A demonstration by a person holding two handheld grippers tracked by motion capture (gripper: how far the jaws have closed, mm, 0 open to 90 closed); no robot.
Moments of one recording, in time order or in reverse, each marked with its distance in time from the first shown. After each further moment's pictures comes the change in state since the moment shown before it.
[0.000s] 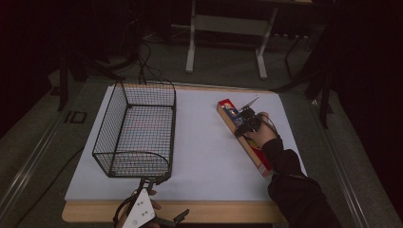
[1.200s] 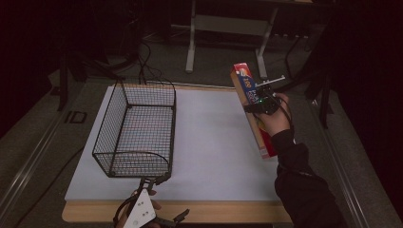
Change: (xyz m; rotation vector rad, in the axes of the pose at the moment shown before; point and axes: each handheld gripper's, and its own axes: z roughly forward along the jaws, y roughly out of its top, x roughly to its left) left arm 0.000 -0.001 0.000 0.008 0.006 0.006; right arm -0.005 0.005 -0.107 -0.398 -0.094 0.069
